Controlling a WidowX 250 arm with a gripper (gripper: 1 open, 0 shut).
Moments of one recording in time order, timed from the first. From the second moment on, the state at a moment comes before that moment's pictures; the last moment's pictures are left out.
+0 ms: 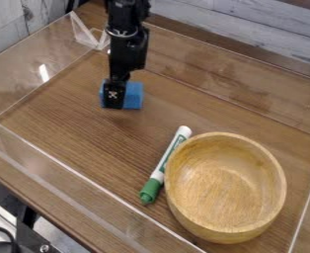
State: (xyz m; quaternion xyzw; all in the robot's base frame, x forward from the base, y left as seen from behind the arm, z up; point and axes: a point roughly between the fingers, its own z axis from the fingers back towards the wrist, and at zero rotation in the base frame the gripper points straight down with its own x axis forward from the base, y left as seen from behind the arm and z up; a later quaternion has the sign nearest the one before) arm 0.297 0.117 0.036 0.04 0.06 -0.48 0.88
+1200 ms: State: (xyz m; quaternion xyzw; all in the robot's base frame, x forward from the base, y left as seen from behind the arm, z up) arm 0.285 0.120 0.034 0.02 0.07 -0.44 0.89
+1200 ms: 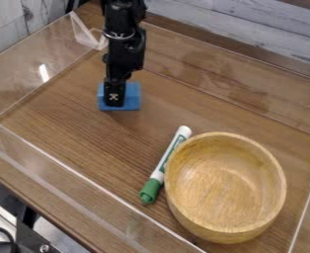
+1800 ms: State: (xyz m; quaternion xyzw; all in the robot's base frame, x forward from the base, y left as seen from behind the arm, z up) arm 0.278 0.123 0.041 0.01 0.08 -0.42 0.90
